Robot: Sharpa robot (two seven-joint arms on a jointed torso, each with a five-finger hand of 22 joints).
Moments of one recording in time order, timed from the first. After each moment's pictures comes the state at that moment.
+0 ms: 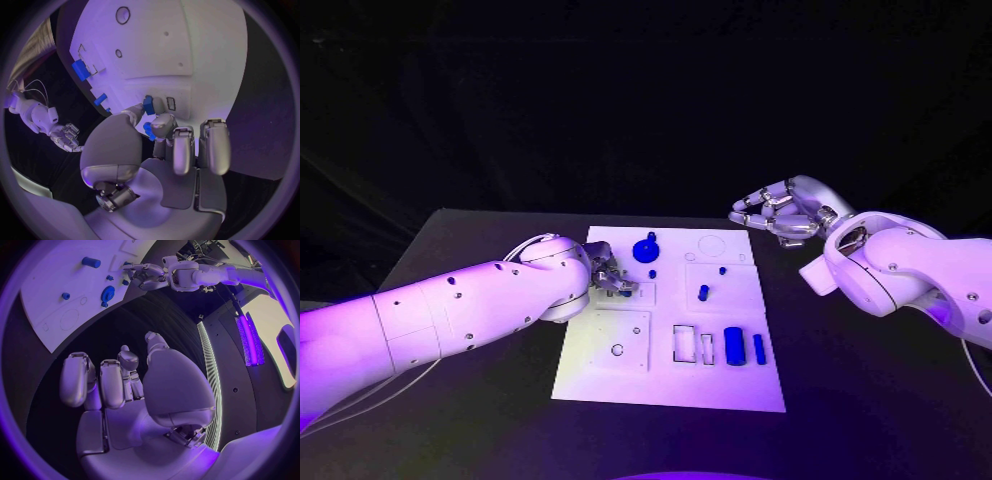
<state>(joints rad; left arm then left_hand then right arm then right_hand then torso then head) 1.17 -0.63 -0.02 1.37 -1.25 -0.06 -0.63 1.01 -0.15 0.35 0.30 0.17 1.03 0.01 0.58 0.61 1.37 -0.06 1.13 0.96 1.47 -0.10 1.54 1.31 0.05 1.45 0.01 1.48 1.31 1.33 -0.96 -0.12 1.63 -0.73 -0.48 0.02 1.28 -0.10 -0.05 0.23 0.50 0.97 0.13 0.17 0.14 1.19 0.06 1.09 1.06 1.47 -0.01 1.32 1.26 0.06 1.40 0.09 1.26 1.31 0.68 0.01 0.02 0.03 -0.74</state>
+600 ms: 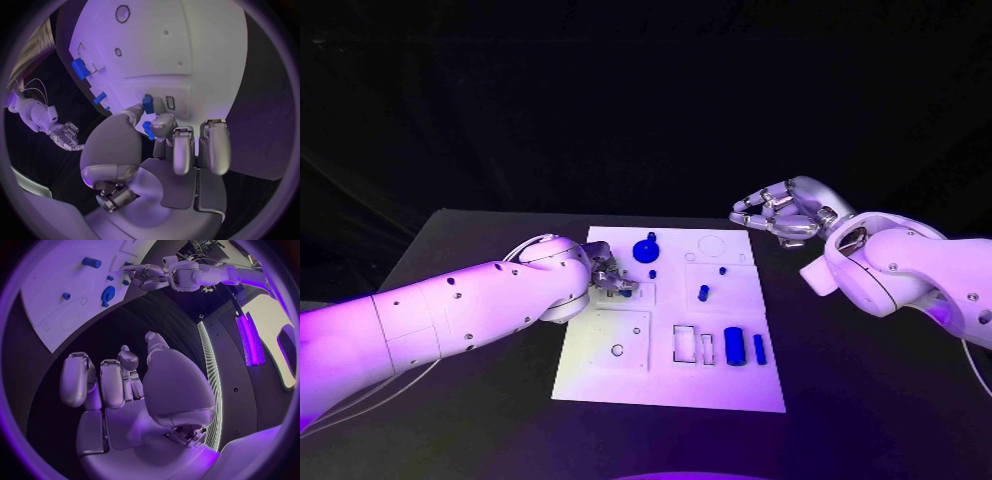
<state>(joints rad) 1.17 -0.63 -0.02 1.37 -1.25 -0.07 -0.63 1.00 -0.15 0.33 0.30 0.17 1.03 0.01 0.58 0.61 1.37 -0.06 1.13 0.96 1.47 -0.10 1.54 1.31 0.05 1.45 0.01 1.48 1.31 1.33 -0.96 -0.12 1.63 -0.73 -0.48 0.01 1.28 -0.10 -0.05 0.23 0.49 0.97 0.13 0.17 0.14 1.19 0.06 1.09 1.06 1.47 -0.01 1.32 1.26 0.06 1.40 0.09 1.26 1.31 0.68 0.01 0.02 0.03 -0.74</state>
